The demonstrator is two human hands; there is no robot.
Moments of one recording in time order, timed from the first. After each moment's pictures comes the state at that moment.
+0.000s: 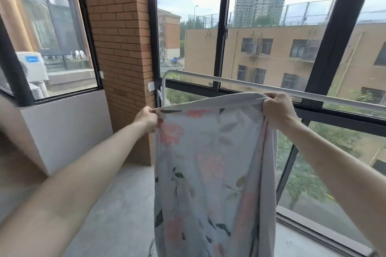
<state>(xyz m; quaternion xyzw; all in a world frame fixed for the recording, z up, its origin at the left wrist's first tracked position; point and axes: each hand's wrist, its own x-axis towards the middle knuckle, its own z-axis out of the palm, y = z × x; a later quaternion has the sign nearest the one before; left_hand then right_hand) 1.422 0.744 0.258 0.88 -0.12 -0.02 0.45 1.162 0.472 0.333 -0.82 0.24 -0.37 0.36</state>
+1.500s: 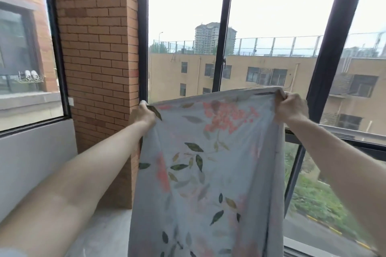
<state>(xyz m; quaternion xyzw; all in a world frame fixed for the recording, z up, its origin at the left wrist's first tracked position) 1.688 0.790 0.322 0.88 -0.19 0.15 0.40 1.356 0.550 0.401 -0.77 0.42 -0.44 0.17</state>
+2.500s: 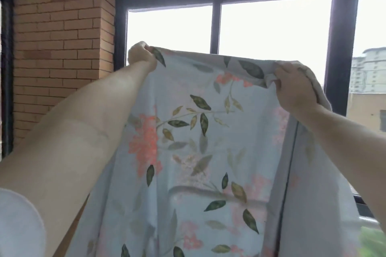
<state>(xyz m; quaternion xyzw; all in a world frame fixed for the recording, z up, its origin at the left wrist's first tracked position) 1.877 0.597 0.659 0.71 -0.28 0.31 0.57 1.541 0.346 0.588 -0.77 0.28 -0.50 -0.29</state>
